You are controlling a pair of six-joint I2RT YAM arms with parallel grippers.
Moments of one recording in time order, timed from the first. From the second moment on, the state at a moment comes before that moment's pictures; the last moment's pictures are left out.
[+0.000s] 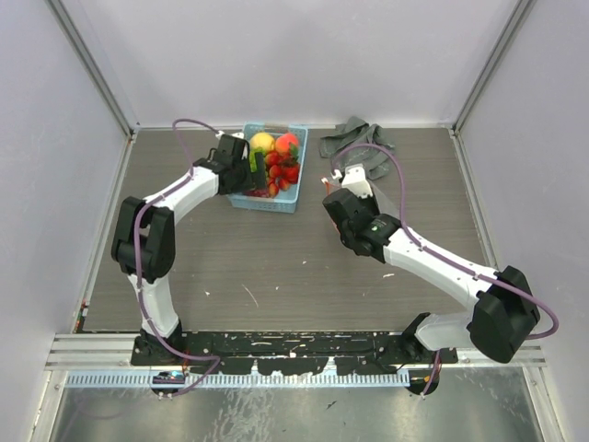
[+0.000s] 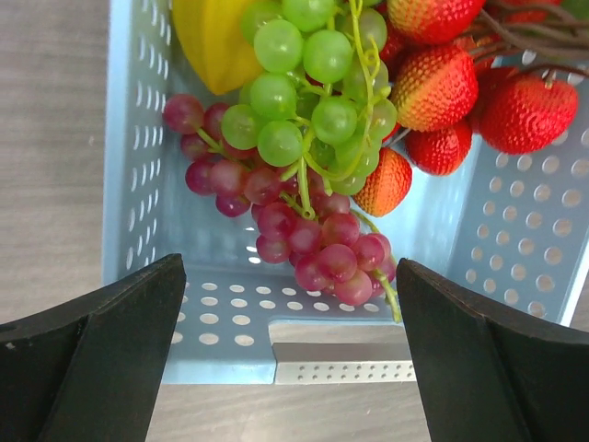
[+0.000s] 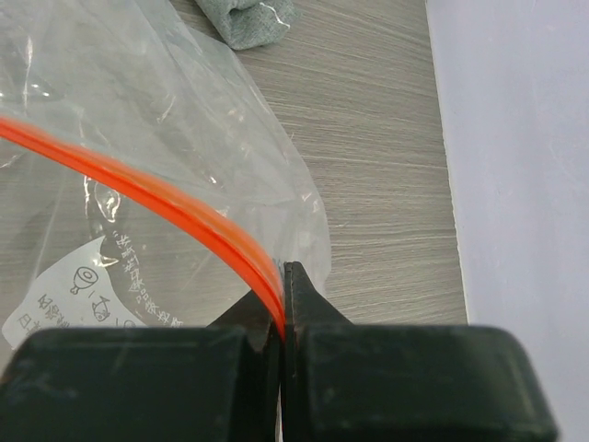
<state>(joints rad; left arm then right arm) -0.36 1.93 1.48 -0.39 -0.05 -0.45 0.74 1.30 0.96 -0.47 0.95 0.17</state>
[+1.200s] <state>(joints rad) -0.33 1.42 1.19 -0.64 -0.18 -0.56 0.74 1.21 0.81 -0.34 0.81 0.16</state>
